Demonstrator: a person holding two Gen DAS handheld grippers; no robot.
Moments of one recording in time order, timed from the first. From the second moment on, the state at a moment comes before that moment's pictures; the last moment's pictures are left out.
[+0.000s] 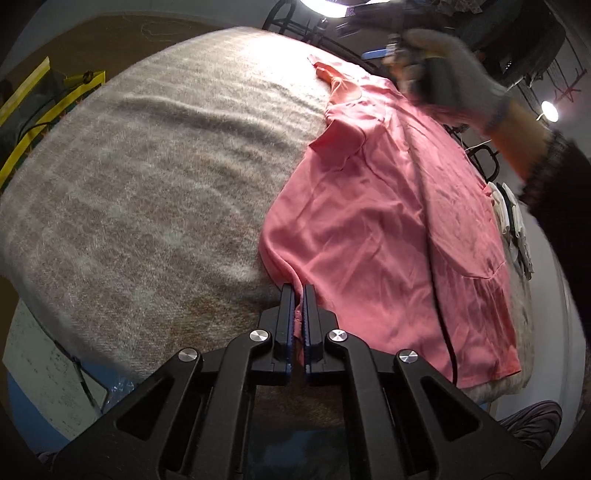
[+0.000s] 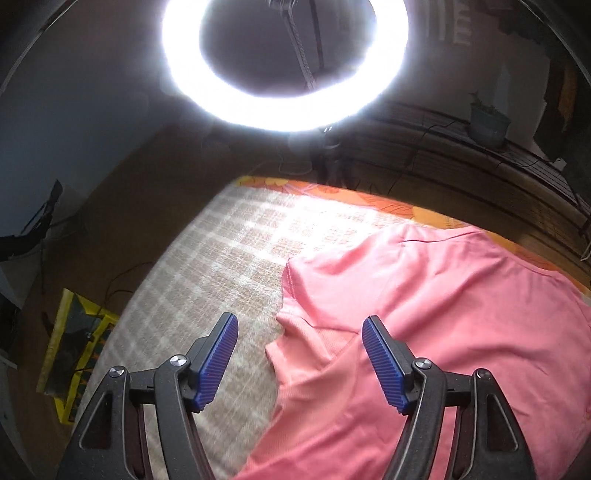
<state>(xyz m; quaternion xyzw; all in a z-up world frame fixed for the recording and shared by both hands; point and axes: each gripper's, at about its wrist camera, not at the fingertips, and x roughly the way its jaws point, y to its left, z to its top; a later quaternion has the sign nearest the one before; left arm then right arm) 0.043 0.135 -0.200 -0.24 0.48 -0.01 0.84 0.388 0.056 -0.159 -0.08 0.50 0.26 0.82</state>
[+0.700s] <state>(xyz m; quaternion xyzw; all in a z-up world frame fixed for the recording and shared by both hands) 0.032 0.131 -0.180 -0.22 0.45 -0.02 0.86 0.425 0.108 -0.215 -0.20 0.50 0.24 0.81</state>
